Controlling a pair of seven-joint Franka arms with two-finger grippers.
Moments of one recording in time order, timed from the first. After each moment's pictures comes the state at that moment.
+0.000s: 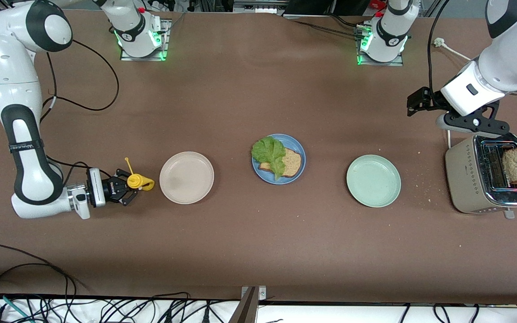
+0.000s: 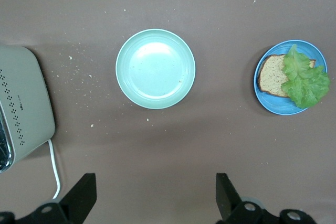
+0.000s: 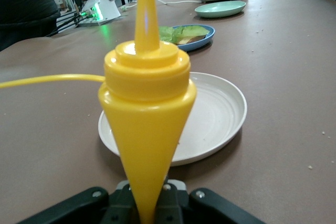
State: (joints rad) left arm -0.11 0.04 -0.05 -1.64 -0.05 1.58 0.00; right arm -0.33 1.08 0.29 -1.22 0.68 1.62 -2.16
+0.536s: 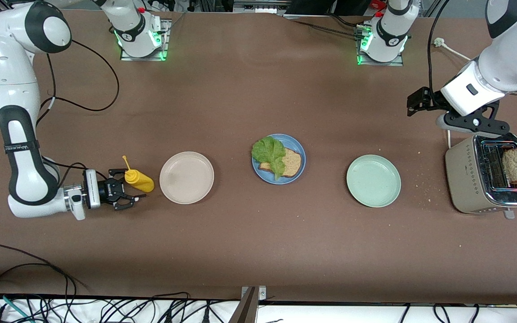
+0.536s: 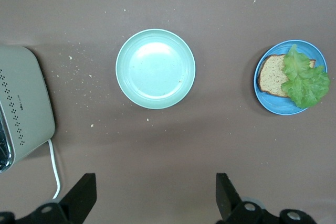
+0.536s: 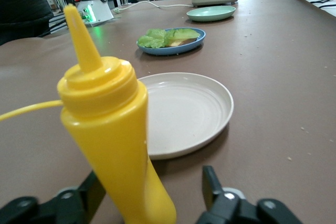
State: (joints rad) left arm -0.11 0.04 -0.05 -1.64 -0.05 1.58 0.00; right arm -0.34 1.09 0.28 -1.20 0.70 1.62 -2.17
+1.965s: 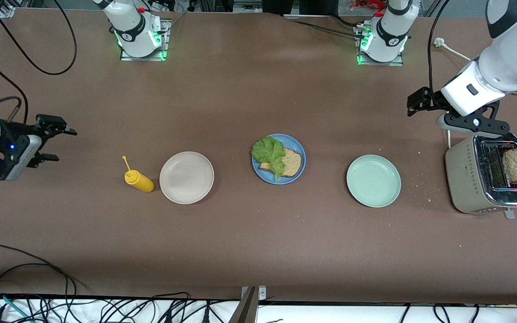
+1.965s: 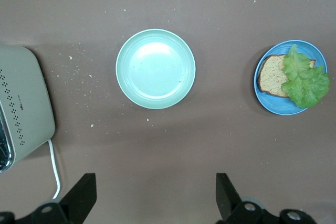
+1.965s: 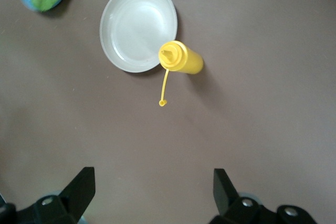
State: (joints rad) left arm -0.11 0.04 -0.05 -1.64 -0.05 1.58 0.00; right arm -0.18 0.28 0.09 -1.55 0.22 1.60 -0.86
